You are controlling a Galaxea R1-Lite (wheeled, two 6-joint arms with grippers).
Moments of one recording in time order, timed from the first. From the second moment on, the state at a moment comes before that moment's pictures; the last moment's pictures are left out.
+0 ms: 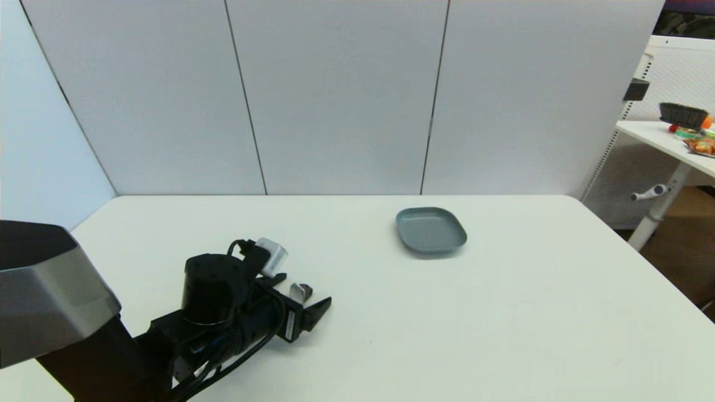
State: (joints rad) left arm -0.58 1.96 -0.39 -1.16 -0.02 -0.04; right arm 0.01 0.00 0.00 -0.02 0.00 0.00
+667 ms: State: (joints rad) left arm -0.56 1.89 -0.43 -1.13 0.01 0.02; right arm 0.01 0.00 0.00 -0.02 0.00 0.00
